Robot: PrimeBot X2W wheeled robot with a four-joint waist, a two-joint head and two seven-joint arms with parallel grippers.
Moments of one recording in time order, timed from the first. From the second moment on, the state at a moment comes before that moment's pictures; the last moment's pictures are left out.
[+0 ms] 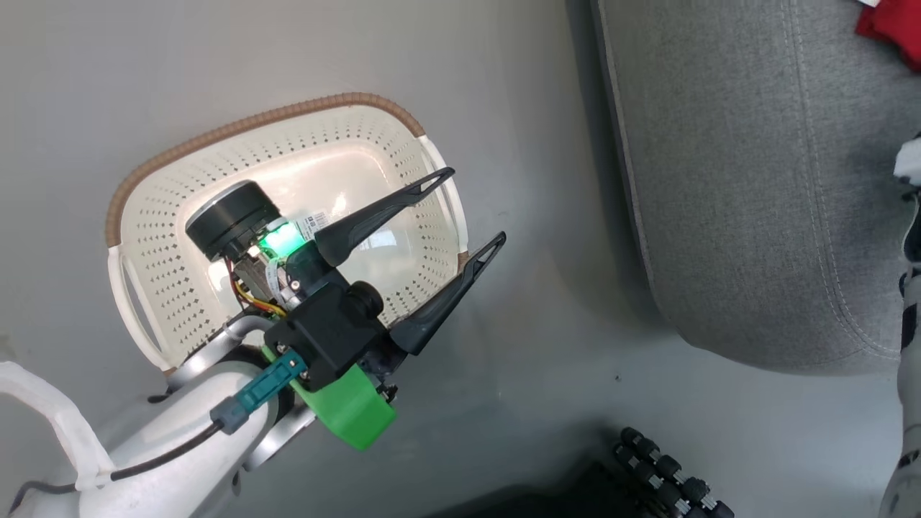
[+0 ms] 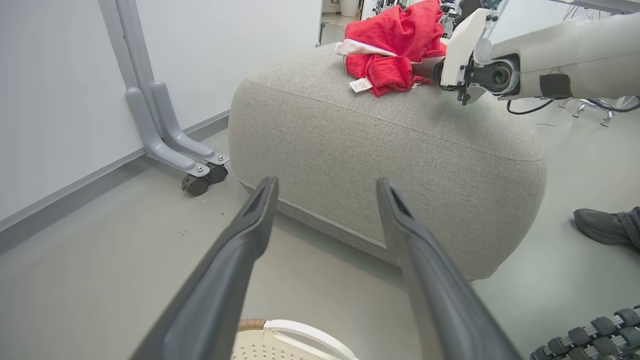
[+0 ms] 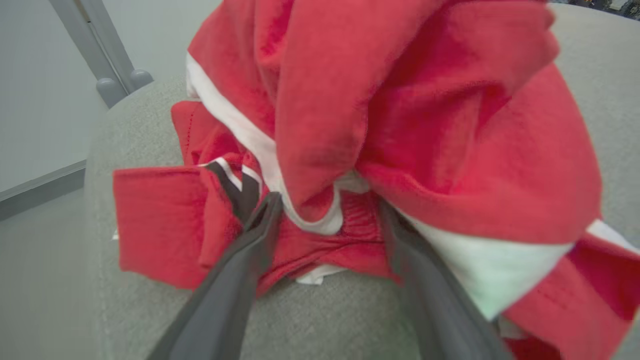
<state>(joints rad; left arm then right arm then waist) -0.67 0.54 -0.85 -0.22 -0.36 -0.10 -0.08 -0.80 -0.24 -0.41 0.74 0.30 0.13 -0.26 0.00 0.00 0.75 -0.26</state>
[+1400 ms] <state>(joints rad) -0.16 0.35 -0.22 0.08 -0.47 0.06 -0.26 -0.09 -0.05 -0.04 -0.08 0.12 0.13 -0.13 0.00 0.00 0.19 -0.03</state>
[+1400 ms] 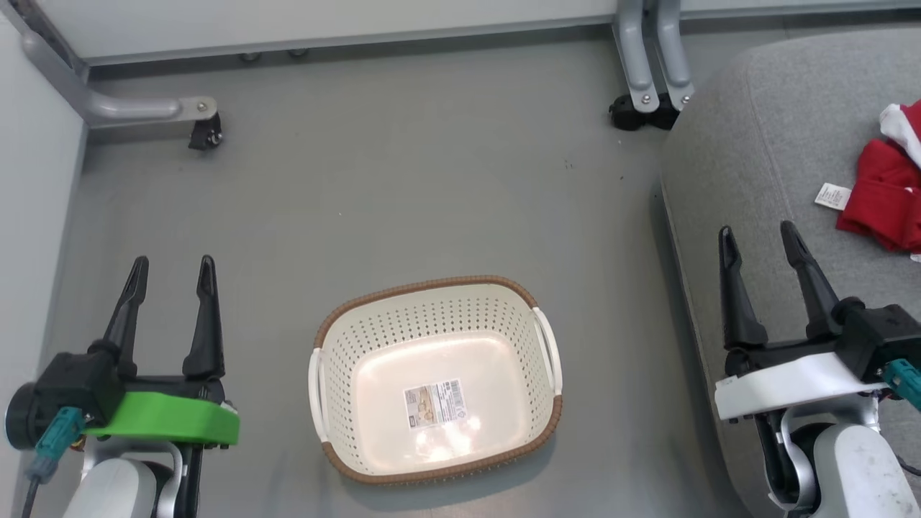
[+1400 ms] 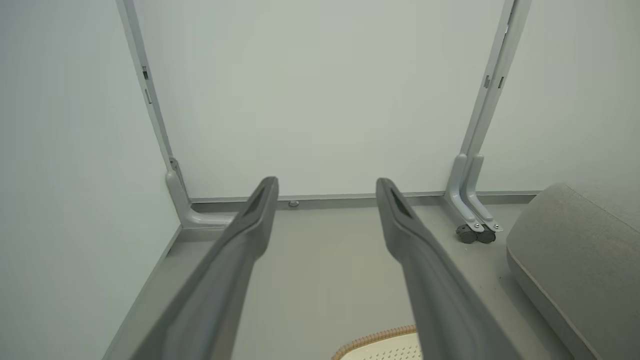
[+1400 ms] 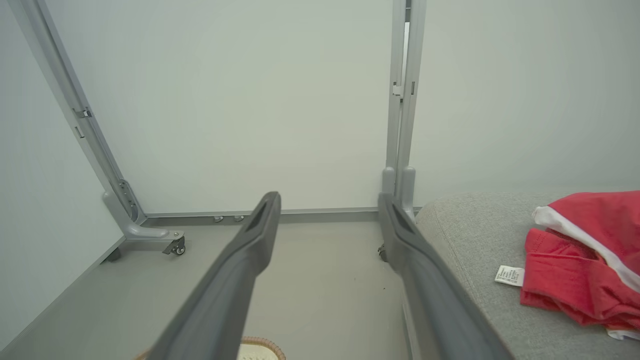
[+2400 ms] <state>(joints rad) 0.05 0.25 -0.10 0.20 -0.31 -0.05 -0.26 0.12 -0.05 0.01 -0.11 0.12 0.13 -0.06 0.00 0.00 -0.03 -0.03</state>
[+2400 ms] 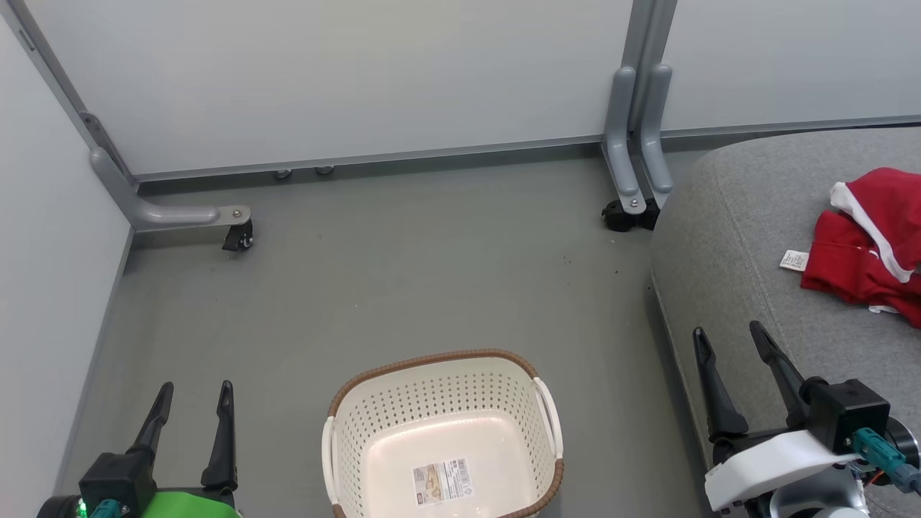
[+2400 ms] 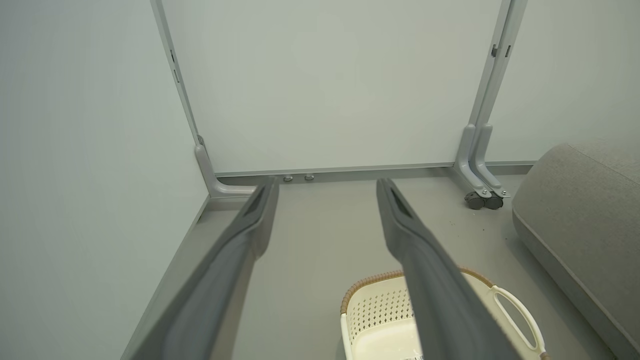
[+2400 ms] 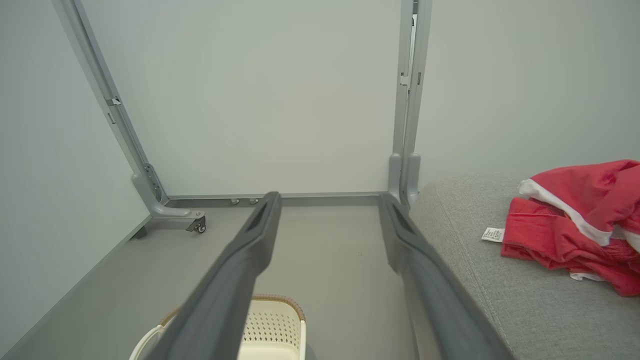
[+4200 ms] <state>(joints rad) 0.02 0.14 0.00 0.27 -0.75 -0.09 -0.12 0.06 -0.07 0.01 0.03 0.69 0.13 -0.02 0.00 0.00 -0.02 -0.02</state>
